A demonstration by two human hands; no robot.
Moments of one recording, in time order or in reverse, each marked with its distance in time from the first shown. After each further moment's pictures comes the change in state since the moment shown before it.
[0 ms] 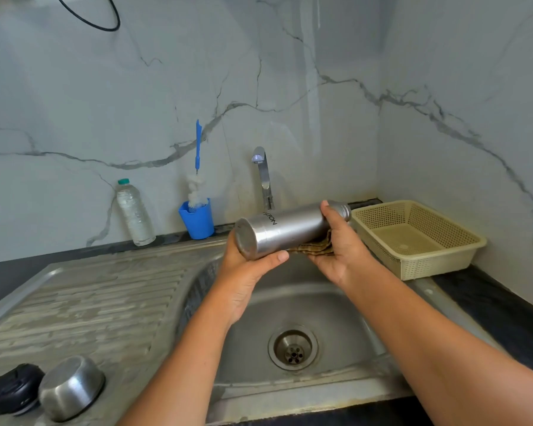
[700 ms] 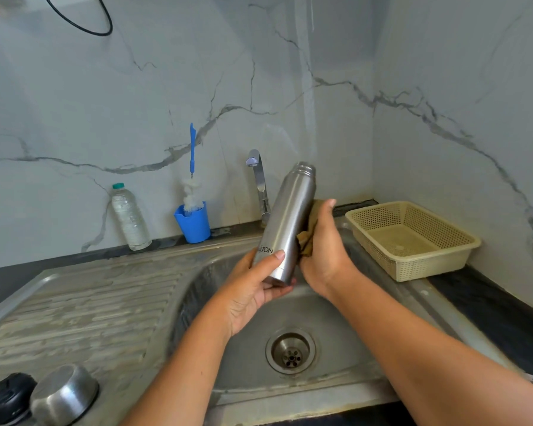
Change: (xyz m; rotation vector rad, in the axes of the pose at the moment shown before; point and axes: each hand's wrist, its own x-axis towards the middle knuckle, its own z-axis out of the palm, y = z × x) left_hand -0.010 0.003 0.012 -0.145 -0.112 -0.307; right_hand -0.015 0.015 0.012 -0.300 -0.200 -0.137
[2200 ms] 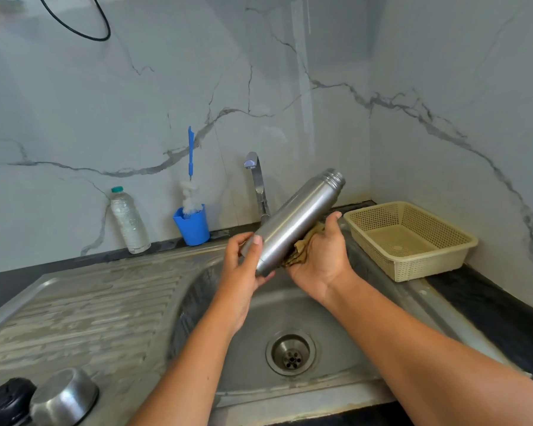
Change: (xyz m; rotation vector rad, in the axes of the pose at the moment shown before) left_hand 0.013 -0.005 0.002 0.115 0.277 0.279; right_hand 0.009 0.013 -0.006 0.415 -0.074 0.078
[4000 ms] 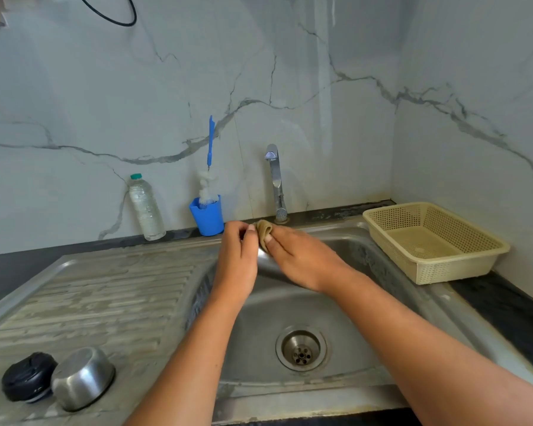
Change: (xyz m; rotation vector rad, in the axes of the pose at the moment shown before) left_hand 0.015 0.015 -0.024 0.475 0.191 0.284; right_hand -0.008 0.009 0.028 -1.879 -0.420 -0.428
